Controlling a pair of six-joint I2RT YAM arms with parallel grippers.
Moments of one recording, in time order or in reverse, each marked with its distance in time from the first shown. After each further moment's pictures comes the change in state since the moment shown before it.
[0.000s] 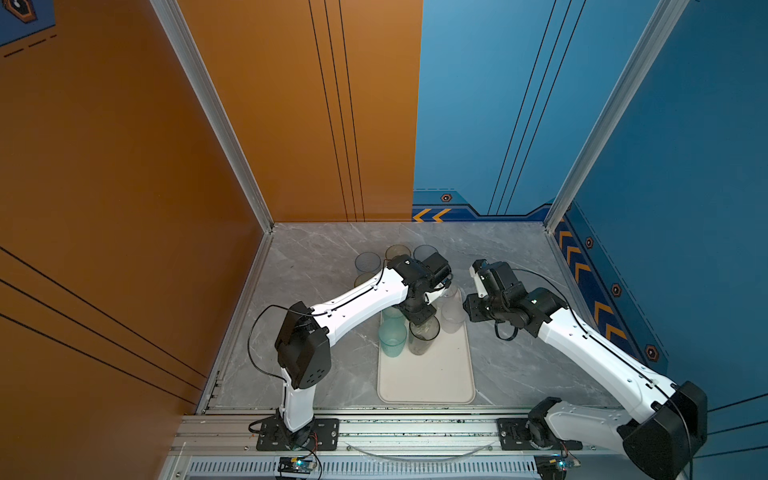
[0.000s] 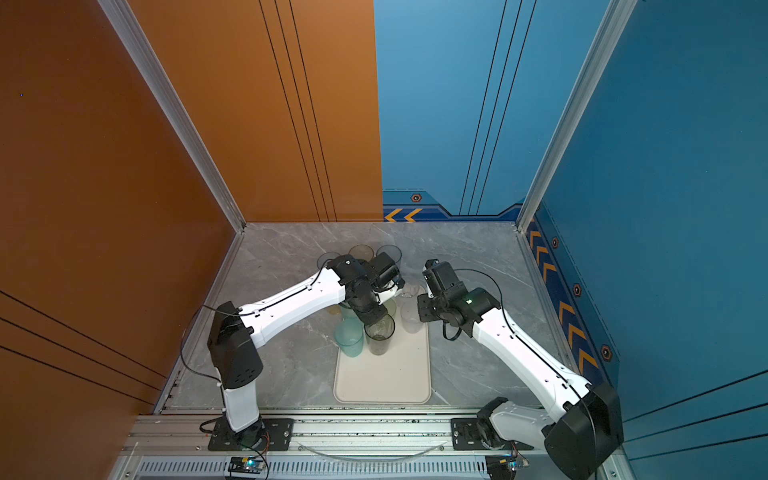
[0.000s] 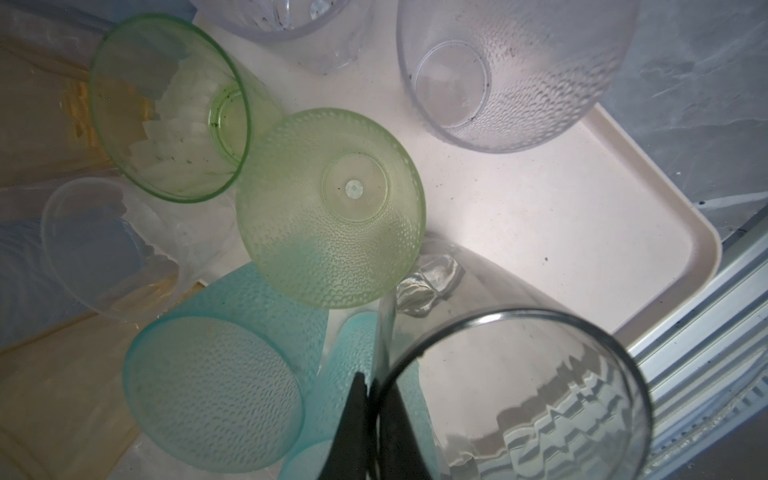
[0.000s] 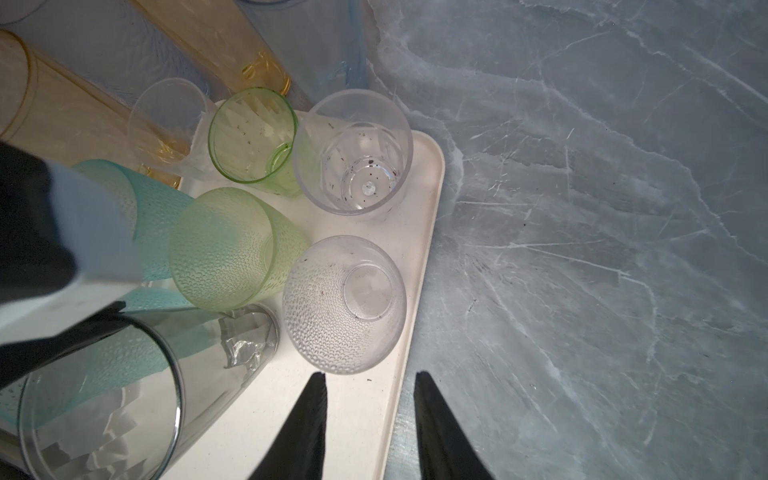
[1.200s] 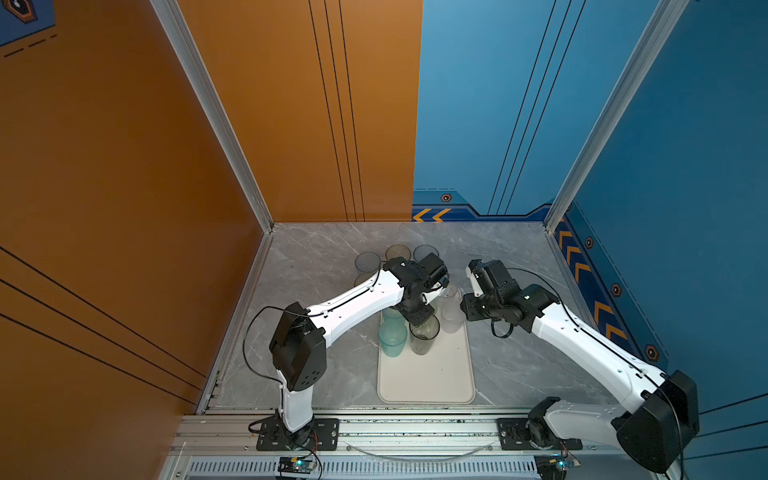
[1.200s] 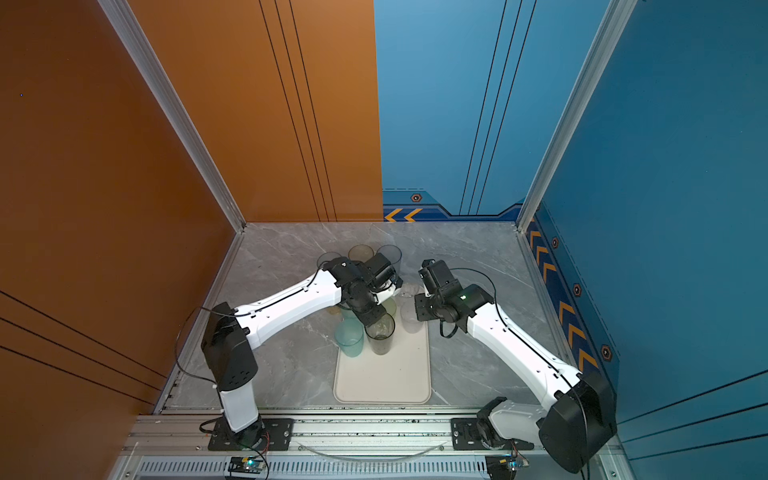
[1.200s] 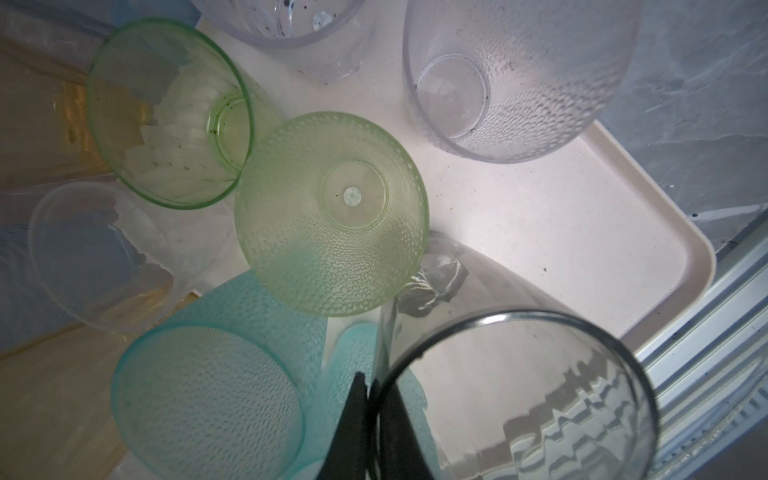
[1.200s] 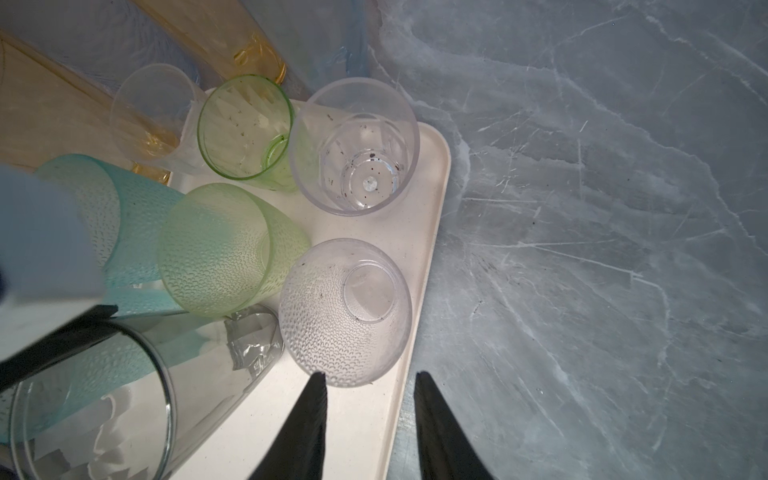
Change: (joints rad) left arm 0.010 -0.033 -0.067 0.072 0.022 0.000; right arm 0.008 0.048 0.016 0.001 -0.003 0.000
